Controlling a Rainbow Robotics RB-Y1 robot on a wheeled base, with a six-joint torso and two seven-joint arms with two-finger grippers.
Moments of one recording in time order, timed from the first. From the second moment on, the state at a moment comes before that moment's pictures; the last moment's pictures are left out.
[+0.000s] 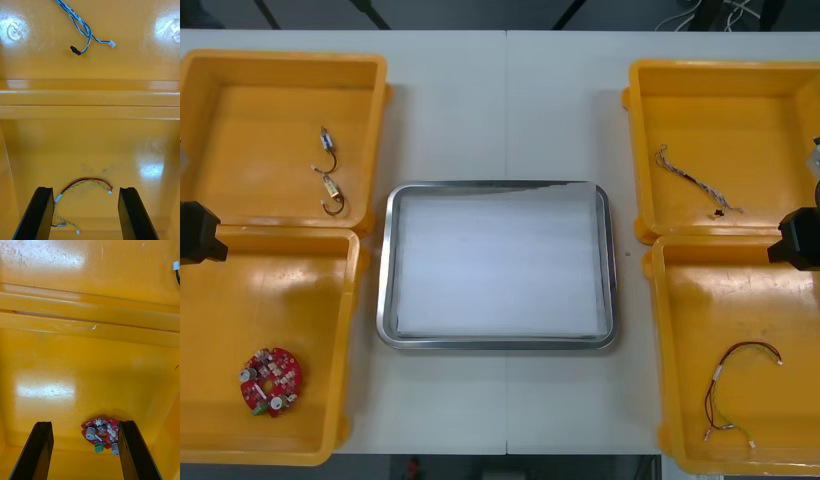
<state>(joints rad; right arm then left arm) -0.25 -1.12 0.01 -2.09 -1.03 1.62 1.03 -0.24 1.22 -0.04 -2.01 1.11 1.58 -0.95</state>
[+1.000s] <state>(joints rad) -0.25 -1.12 0.01 -2.09 -1.03 1.62 1.03 -0.24 1.22 -0.04 -2.01 1.11 1.58 -0.95</state>
